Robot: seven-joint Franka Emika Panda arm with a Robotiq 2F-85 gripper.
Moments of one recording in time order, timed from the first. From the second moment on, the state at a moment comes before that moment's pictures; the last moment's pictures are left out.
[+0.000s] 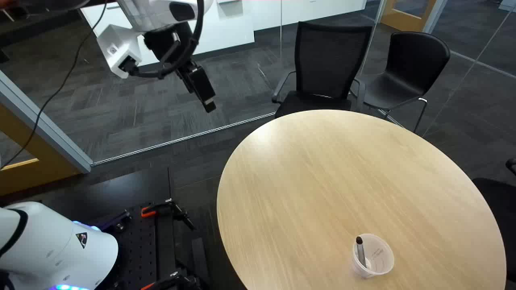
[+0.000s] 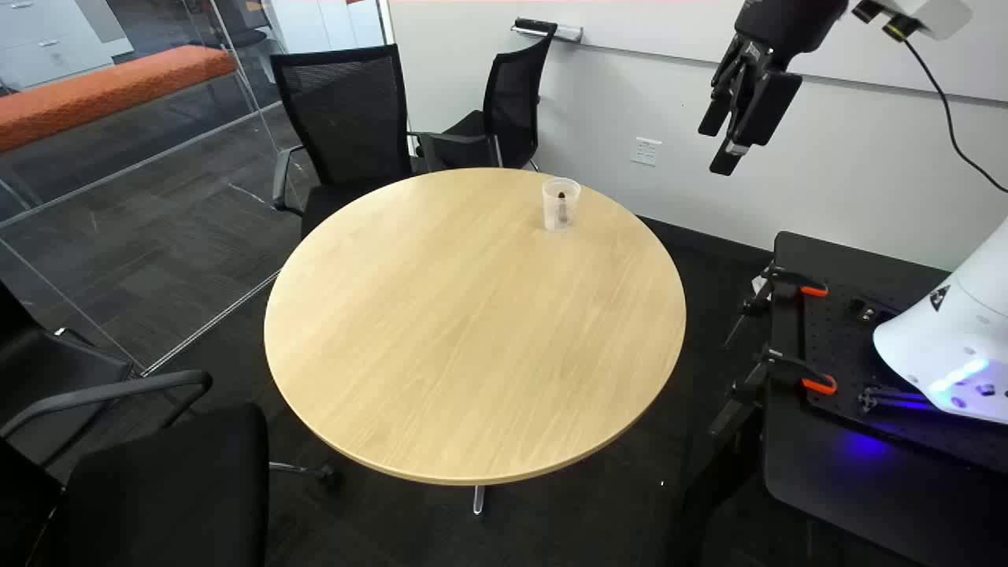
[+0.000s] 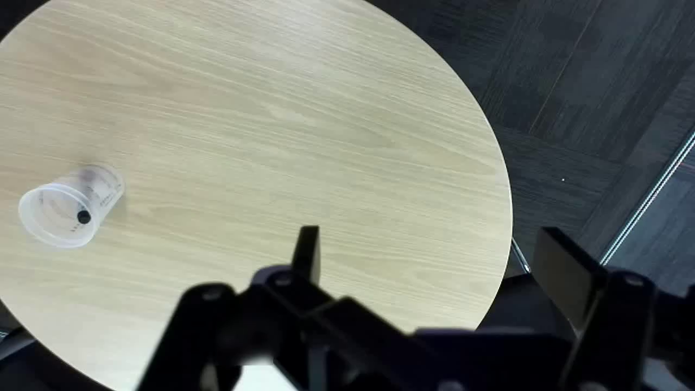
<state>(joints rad) 0.17 -0.57 0.08 -2.61 0.07 2.20 -0.06</state>
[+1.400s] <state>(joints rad) -0.10 -0.56 0.11 -2.56 -0.11 2.39 0.33</state>
